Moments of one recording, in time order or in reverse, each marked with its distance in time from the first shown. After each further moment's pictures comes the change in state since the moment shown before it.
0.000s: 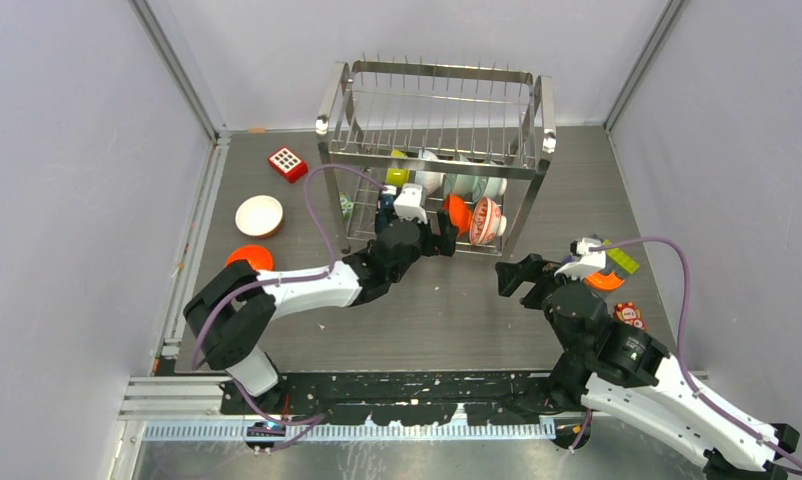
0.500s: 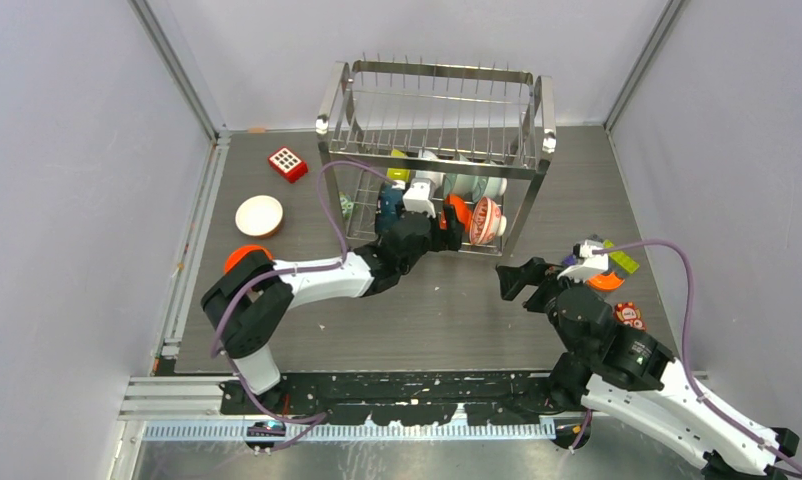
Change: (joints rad) left arm 0.018 0.108 0.099 -0.047 0.037 -0.052; right arm 0.000 -0.037 0.000 -0.036 -0.030 -0.003
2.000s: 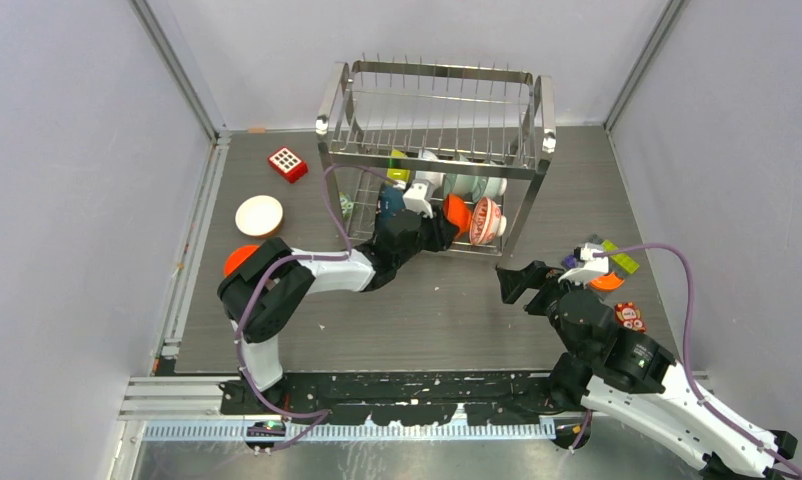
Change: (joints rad) left arm 0.086 0.117 -0.026 0.187 0.250 -0.022; right arm 0.000 -0.038 -0.019 -0.014 -0.019 0.000
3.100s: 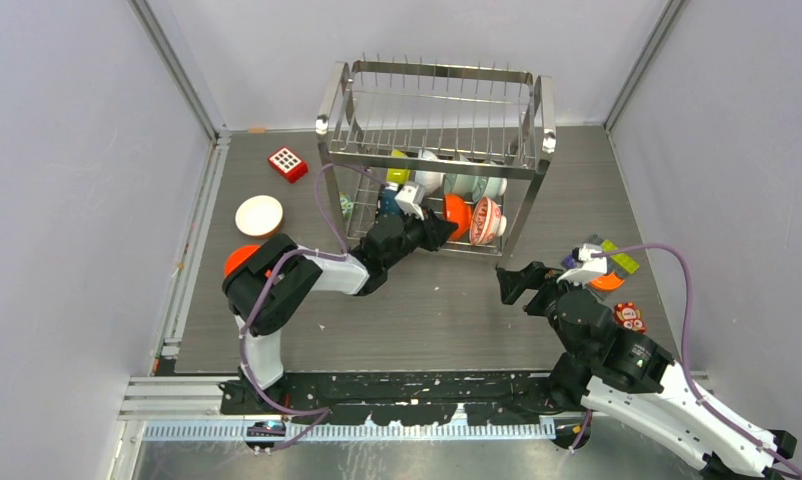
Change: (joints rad) left arm 0.037 0.034 -0.094 0.295 0.153 0.011; right arm 0.000 0.000 -0.009 0.000 0.000 0.000
